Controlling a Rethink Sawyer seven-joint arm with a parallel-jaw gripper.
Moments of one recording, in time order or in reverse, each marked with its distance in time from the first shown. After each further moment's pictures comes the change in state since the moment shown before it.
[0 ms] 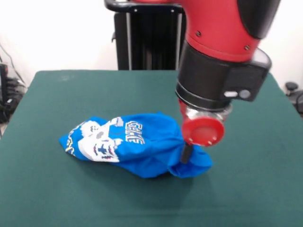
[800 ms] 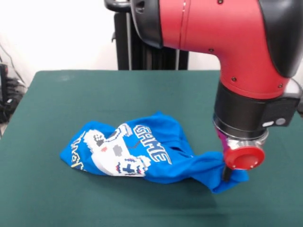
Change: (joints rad) arm 0.008 0.045 0.131 -0.021 -0.005 0.000 0.000
